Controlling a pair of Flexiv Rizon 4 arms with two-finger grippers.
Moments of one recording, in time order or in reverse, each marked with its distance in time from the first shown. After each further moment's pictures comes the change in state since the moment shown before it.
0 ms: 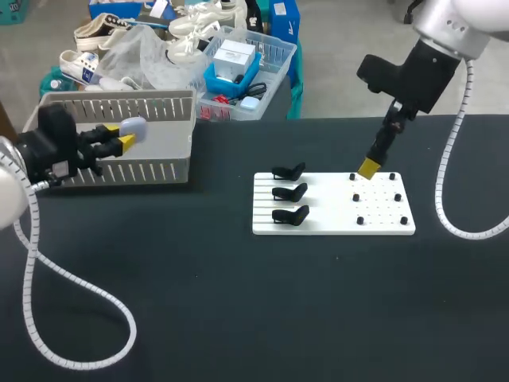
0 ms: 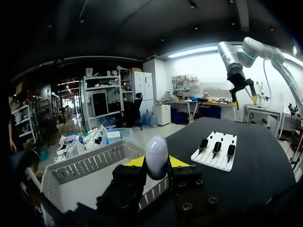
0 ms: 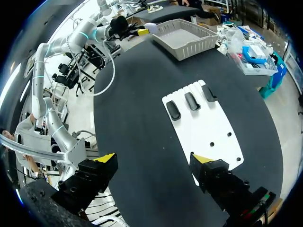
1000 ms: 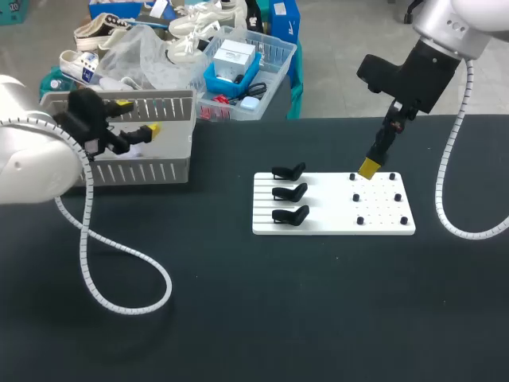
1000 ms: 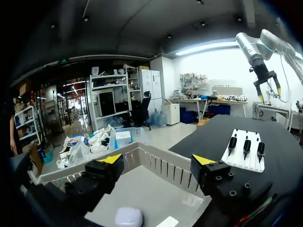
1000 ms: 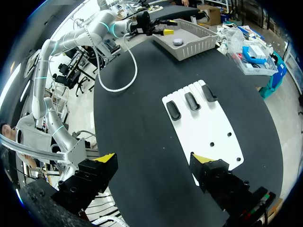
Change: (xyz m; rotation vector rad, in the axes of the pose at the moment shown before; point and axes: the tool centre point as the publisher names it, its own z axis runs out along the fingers) left arm -0.001 0.049 0.078 -0.043 -0.045 0.041; right arm 0.000 0.000 0.000 0.000 0.000 0.000
